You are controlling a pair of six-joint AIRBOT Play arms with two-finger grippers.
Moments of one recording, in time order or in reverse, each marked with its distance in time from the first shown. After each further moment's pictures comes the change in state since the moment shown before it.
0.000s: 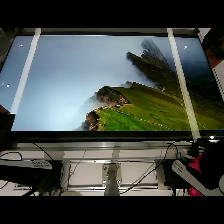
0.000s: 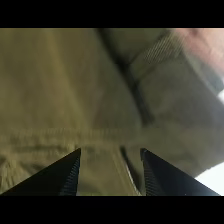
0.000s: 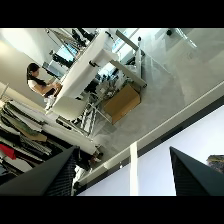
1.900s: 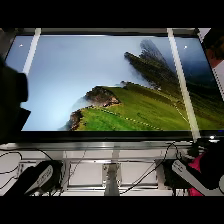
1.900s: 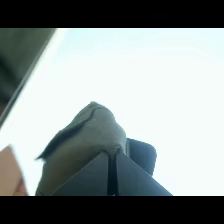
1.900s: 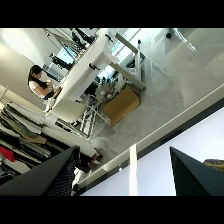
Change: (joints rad) left arm -0.697 0.698 0.000 -0.095 0.213 -0.071; right arm 0.000 -0.001 0.000 -0.007 -0.006 0.000
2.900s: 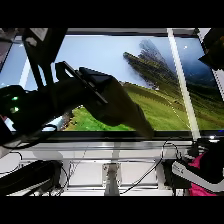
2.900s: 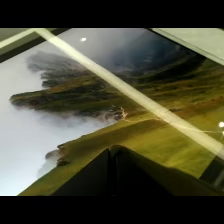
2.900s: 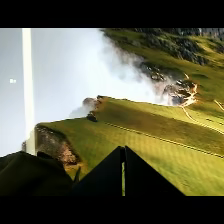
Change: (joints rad) left arm -1.080 0.074 0.025 -0.029 0.106 -0.104; right arm 0.225 -0.131 -0.185 -0.383 0.325 -0.230
